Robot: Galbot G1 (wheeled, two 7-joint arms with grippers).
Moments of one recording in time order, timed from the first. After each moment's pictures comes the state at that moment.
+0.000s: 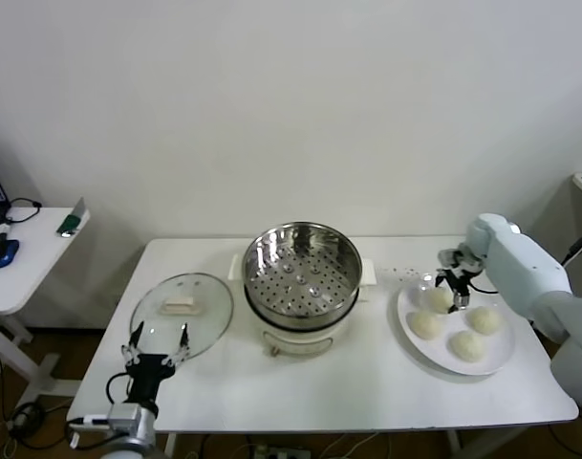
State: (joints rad) left arm 1.56 -1.50 -0.67 -1.94 0.06 0.00 0.03; right arm 0.07 1.05 -0.68 0.40 -0.37 0.27 -1.15
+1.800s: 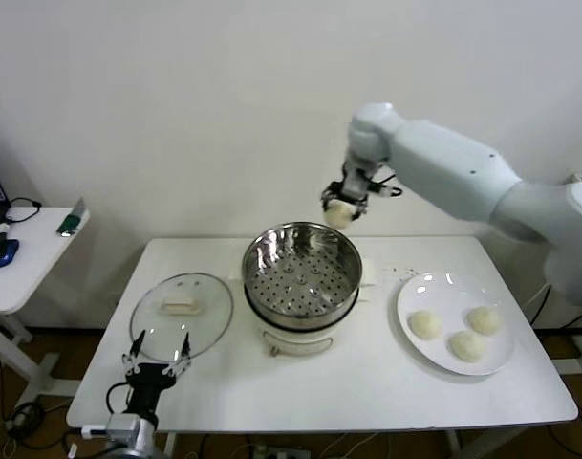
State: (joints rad) left arm 1.61 -1.49 -0.66 -1.97 0.04 0.01 0.03; right arm 0.50 1.29 -1.07 0.96 -0.45 0.67 -1.10
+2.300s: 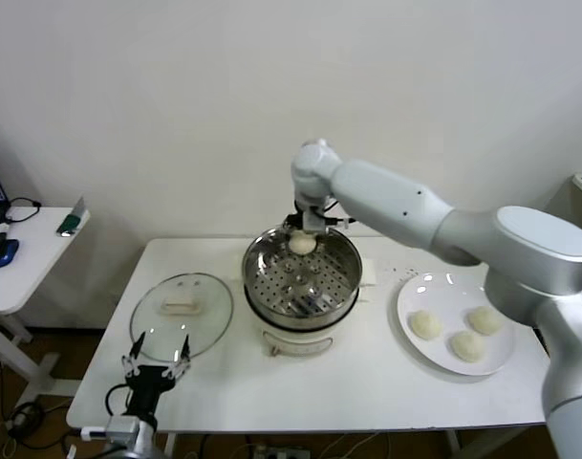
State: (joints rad) left arm 1.62 -1.49 -0.67 -1.96 0.04 0.00 0.03; right arm 0.38 1.40 -1.04 0.92 -0.65 0.73 -1.06
